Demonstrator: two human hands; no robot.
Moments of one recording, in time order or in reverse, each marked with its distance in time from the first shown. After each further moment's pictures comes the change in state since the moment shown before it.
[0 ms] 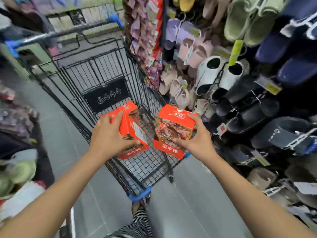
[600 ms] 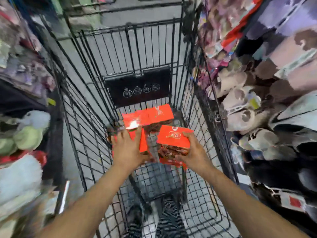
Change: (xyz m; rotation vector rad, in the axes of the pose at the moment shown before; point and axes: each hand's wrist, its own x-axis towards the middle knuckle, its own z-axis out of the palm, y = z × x) left_hand 0.164 -0.104 0.187 0.147 -0.263 -0.389; right_hand 0.241 0.132 0.214 -0.278 -0.624 -0.047
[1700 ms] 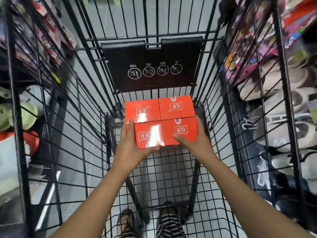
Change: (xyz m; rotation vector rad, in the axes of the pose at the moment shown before) left_hand 0.068 -0.010 0.101 -0.852 0.144 -0.214; right_hand 0.133 0.045 0.062 0.347 -0.025 0.077
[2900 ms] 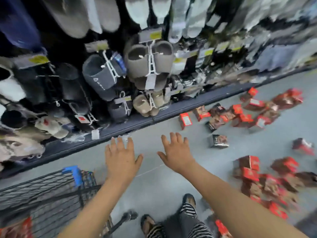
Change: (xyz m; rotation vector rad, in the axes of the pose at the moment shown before) left_hand -0.508 0.170 0.048 1.103 -0.731 1.810; right_hand -0.688 0.027 0.030 -0.505 0.940 1.143
